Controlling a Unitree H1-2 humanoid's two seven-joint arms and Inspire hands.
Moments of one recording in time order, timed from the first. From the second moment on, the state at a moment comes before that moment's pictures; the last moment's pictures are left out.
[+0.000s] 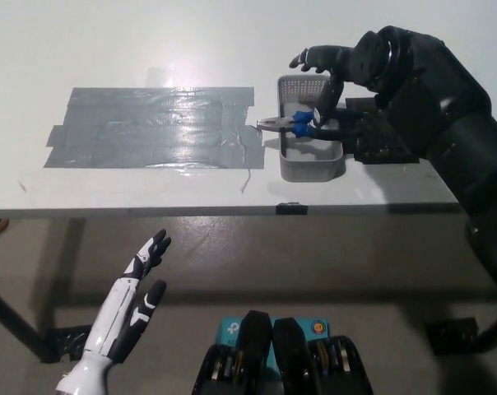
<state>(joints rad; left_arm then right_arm) 0.01 0.18 -0.08 -0.14 0.22 -0.16 -0.09 -1.36 -0.17 0.53 1.14 -0.48 0.22 0.54</state>
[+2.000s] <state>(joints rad) -0.01 0.18 -0.09 -0.17 0.23 -0.15 -0.09 -1.36 -0.10 0.53 1.34 -0.49 0.14 0.41</state>
